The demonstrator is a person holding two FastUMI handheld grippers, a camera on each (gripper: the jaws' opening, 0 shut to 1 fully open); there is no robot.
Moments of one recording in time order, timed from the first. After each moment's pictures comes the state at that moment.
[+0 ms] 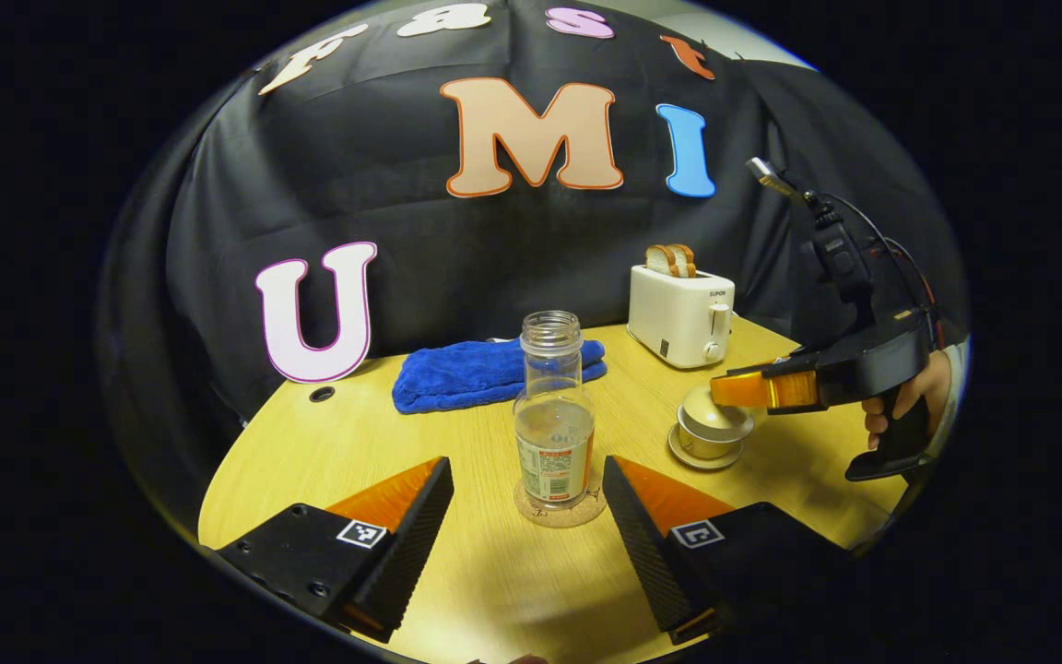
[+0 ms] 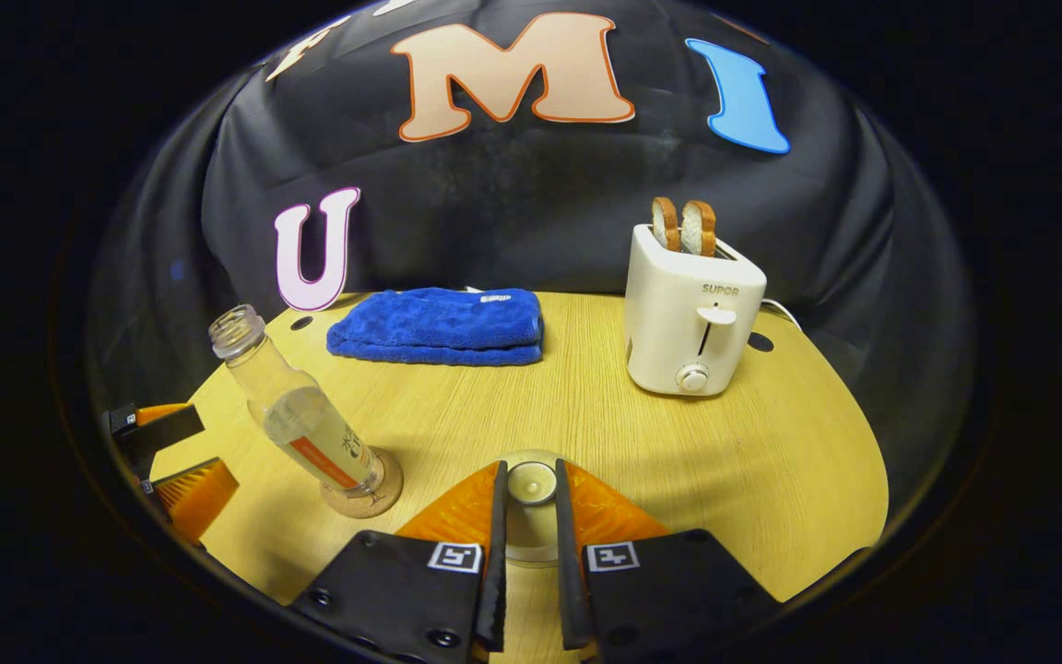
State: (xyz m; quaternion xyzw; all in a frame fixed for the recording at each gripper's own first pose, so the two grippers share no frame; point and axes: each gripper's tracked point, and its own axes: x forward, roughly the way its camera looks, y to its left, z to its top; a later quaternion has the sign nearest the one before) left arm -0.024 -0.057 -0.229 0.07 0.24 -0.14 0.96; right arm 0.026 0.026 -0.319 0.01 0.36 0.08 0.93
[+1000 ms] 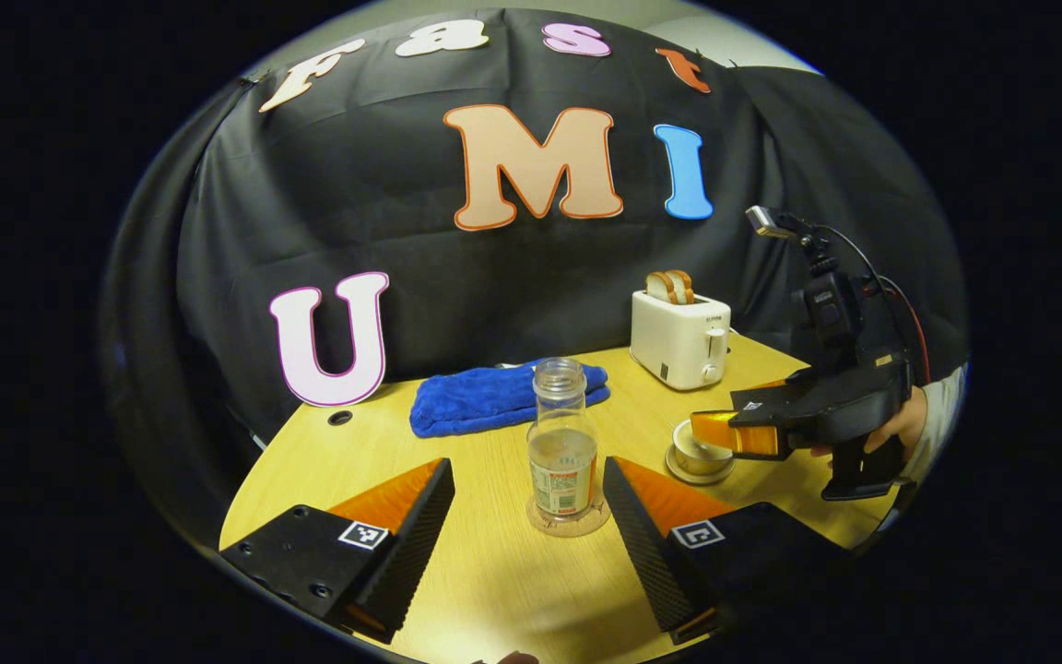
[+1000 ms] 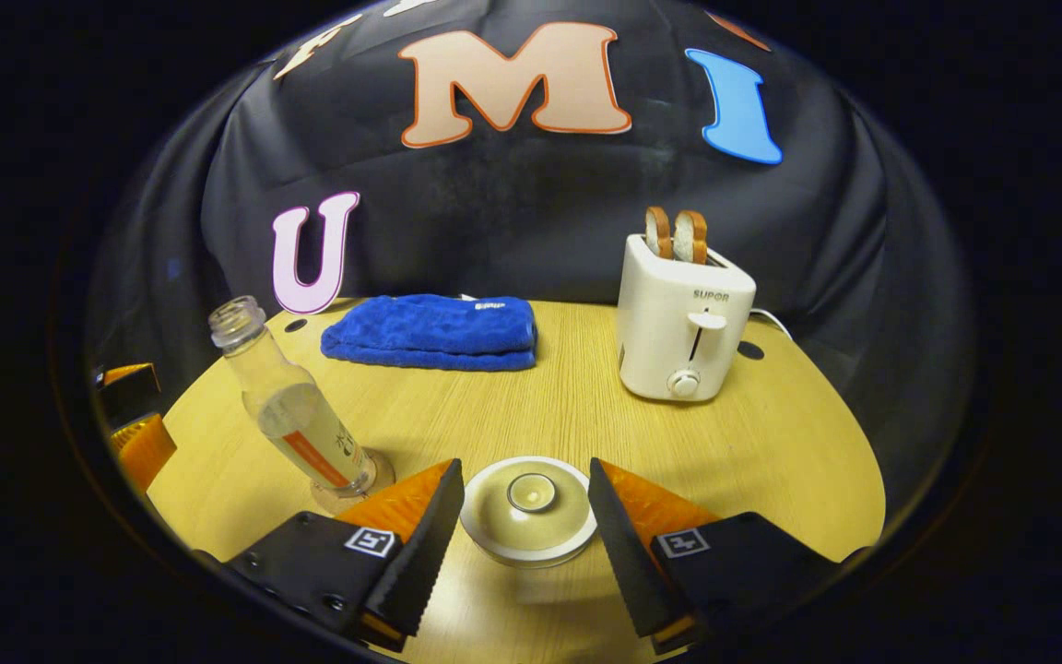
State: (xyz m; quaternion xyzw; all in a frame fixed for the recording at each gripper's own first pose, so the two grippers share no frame) left arm -0.025 -0.054 -0.185 0.07 0.20 -0.13 0.97; right arm 0.024 0.027 -0.304 -0.01 0.32 0.08 0.94
